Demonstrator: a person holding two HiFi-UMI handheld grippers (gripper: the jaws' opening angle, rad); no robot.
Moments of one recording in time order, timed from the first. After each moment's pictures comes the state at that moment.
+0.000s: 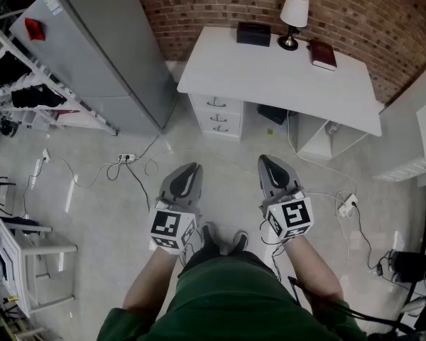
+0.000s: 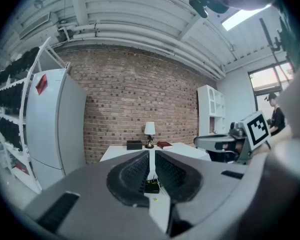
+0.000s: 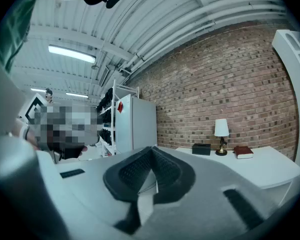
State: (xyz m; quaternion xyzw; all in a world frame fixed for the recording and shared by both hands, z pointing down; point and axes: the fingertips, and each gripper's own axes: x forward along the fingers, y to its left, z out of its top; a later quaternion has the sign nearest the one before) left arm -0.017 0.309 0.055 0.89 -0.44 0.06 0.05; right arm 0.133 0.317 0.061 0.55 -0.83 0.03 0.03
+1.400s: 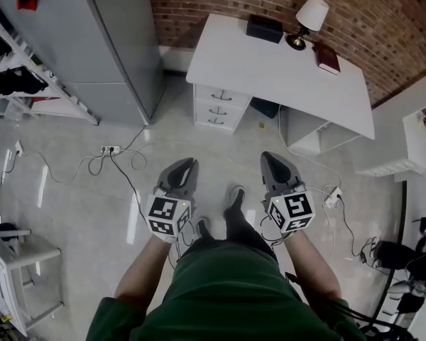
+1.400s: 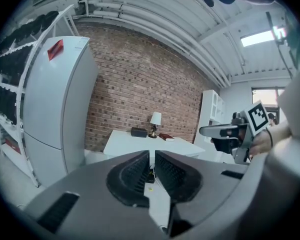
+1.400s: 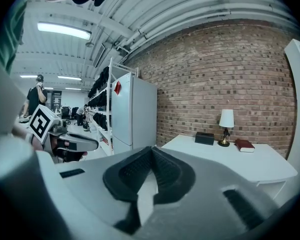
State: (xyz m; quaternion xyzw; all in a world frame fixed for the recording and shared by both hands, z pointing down) left arm -0.163 0.221 0.140 0.91 -0.39 0.07 0.14; right arm 0.005 0.245 0.097 0.58 -0.80 0.07 0.12
